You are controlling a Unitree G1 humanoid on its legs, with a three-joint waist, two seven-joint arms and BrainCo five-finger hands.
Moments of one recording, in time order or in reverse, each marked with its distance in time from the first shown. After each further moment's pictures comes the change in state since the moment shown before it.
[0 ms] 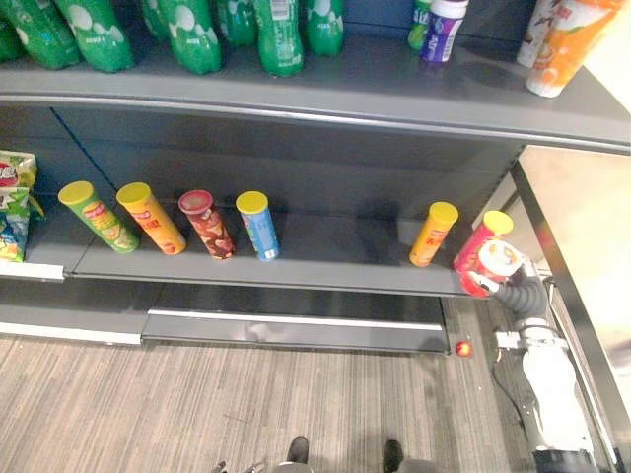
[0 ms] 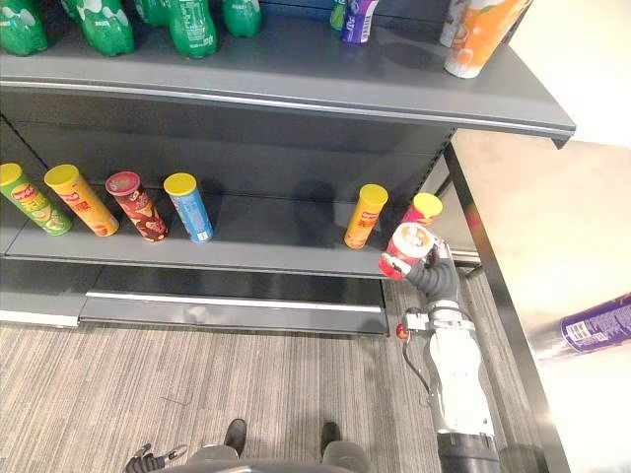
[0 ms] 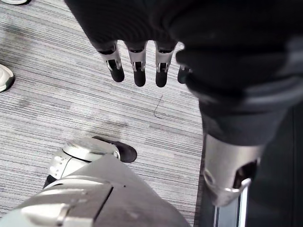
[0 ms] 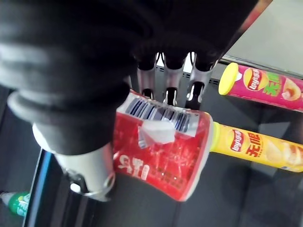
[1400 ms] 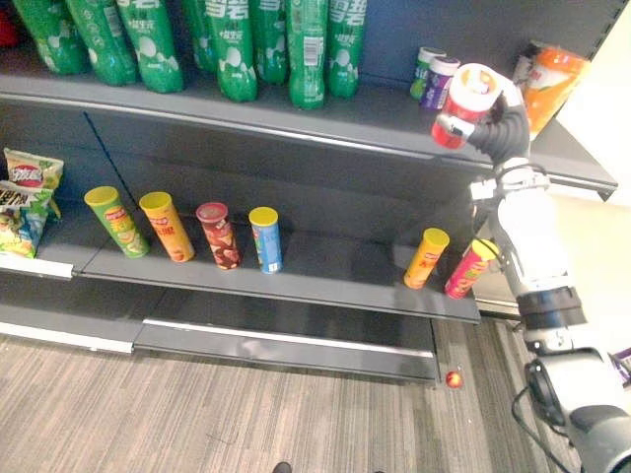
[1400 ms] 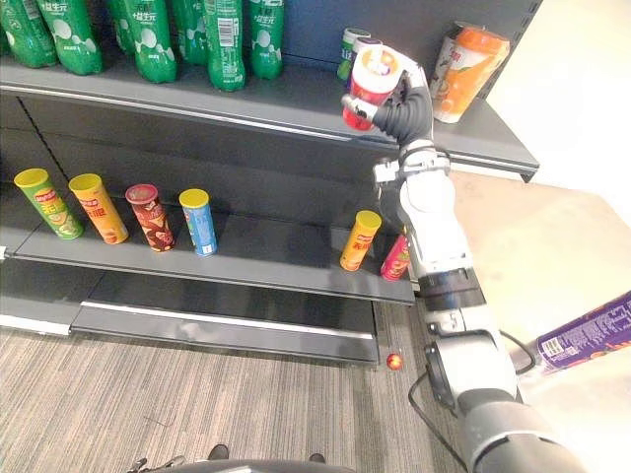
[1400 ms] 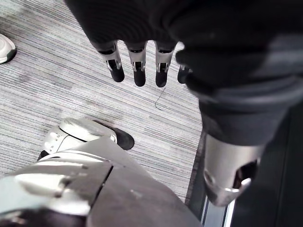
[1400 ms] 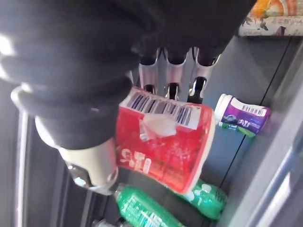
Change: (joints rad) left arm 0.012 -0.006 0.024 0.011 -0.001 0.037 0.013; right arm -0.840 -0.176 0.187 0.363 0.051 0.099 -0.118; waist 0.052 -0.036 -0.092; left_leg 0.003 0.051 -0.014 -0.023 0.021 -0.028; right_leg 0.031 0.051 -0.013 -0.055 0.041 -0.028
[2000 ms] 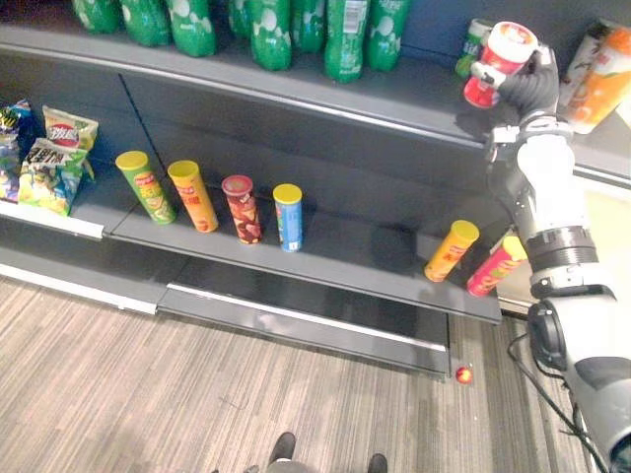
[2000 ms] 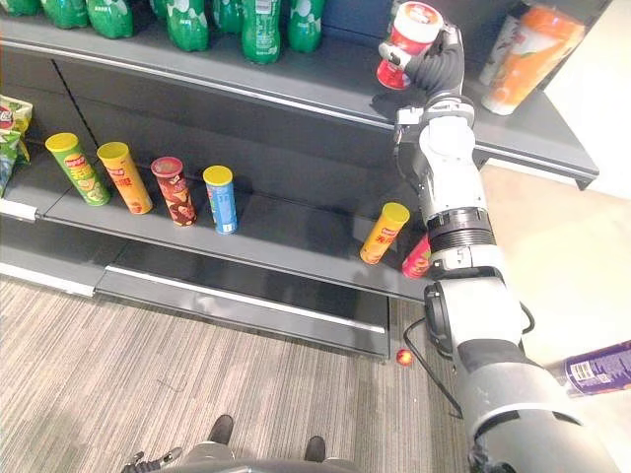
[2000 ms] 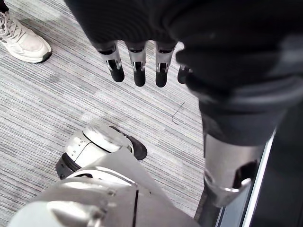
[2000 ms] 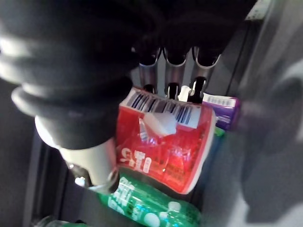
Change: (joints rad) left arm -0.033 0.003 -0.001 -0.001 -0.056 -0.002 0.032; right arm -0.263 -0.028 -0.077 0.392 0.018 0.036 -0.046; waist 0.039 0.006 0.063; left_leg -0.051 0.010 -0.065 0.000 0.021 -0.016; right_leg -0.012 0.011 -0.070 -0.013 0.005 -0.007
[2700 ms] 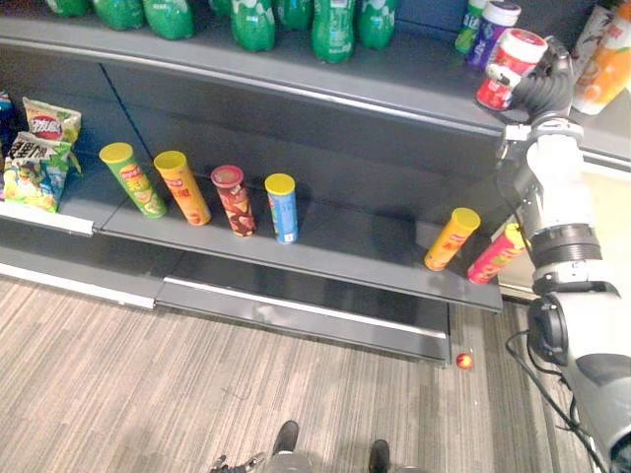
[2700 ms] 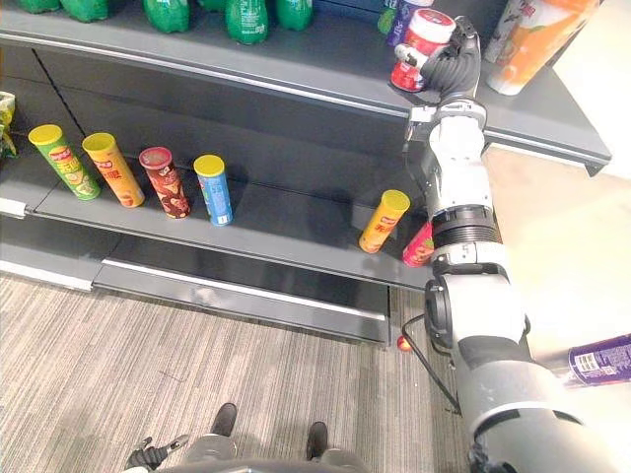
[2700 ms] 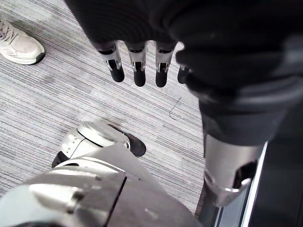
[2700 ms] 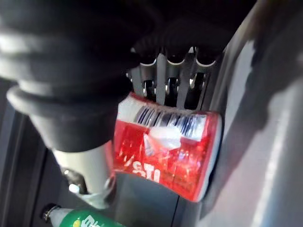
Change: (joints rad) left arm -0.018 0.001 -0.057 -0.009 -0.019 -0.002 0.003; right arm -0.019 0.002 -0.074 0.038 -0.032 -0.008 -0.020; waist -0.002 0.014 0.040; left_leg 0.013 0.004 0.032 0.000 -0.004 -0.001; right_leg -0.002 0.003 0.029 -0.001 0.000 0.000
